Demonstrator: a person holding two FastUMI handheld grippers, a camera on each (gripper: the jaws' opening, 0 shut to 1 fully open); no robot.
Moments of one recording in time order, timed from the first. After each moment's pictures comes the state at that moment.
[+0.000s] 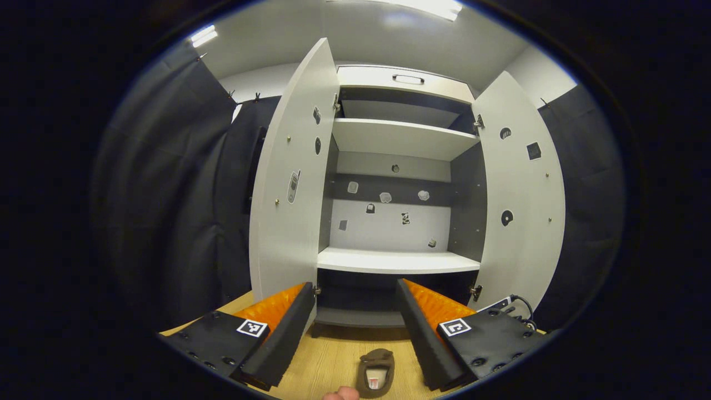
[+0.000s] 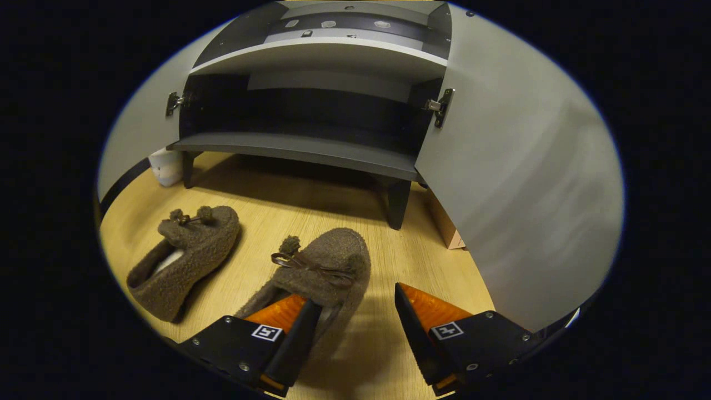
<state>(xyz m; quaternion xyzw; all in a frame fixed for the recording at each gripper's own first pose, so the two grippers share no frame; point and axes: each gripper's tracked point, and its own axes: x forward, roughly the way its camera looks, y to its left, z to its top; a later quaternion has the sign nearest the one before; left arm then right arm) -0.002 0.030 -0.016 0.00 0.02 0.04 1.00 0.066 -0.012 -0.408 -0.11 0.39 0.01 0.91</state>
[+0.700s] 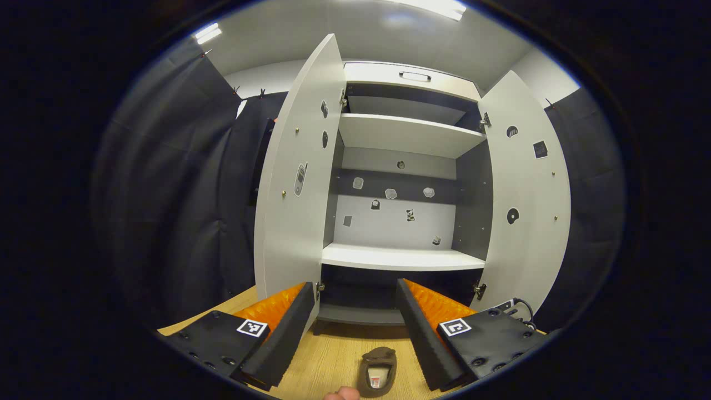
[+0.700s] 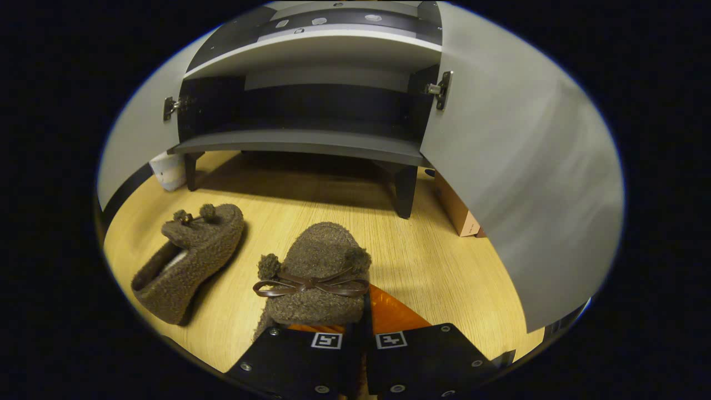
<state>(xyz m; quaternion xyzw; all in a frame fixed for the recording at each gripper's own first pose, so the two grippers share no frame) -0.001 0.037 -0.026 -0.01 0.02 0.05 1.00 0.054 0.002 -0.393 -0.05 0.38 0.01 0.92</state>
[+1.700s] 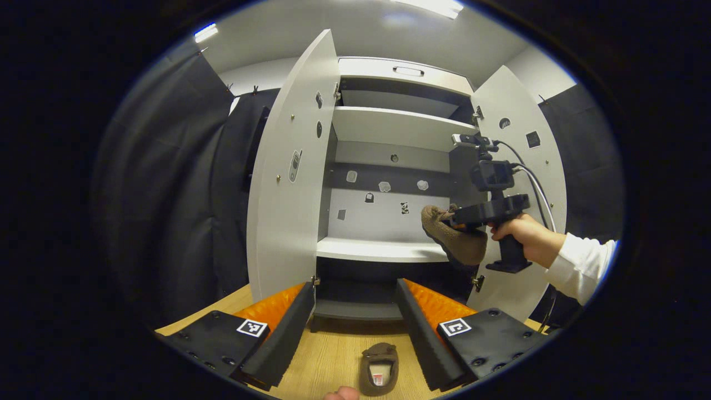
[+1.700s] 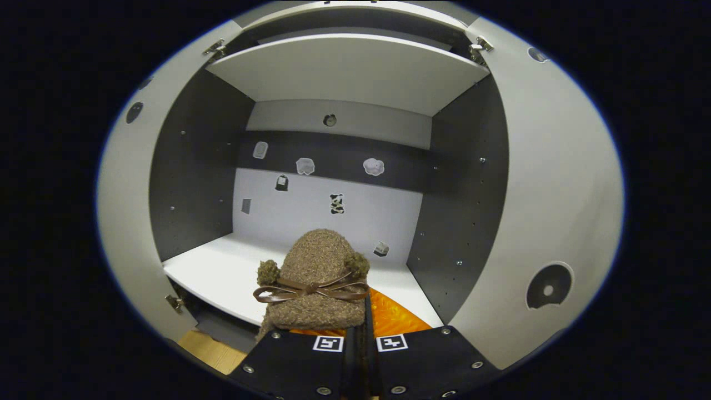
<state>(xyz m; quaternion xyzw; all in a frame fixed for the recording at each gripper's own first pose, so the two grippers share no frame) 0.001 0.040 -0.044 0.00 0.03 0.03 1.00 0.328 0.050 -0.055 -0.07 0.15 0.00 0.99</state>
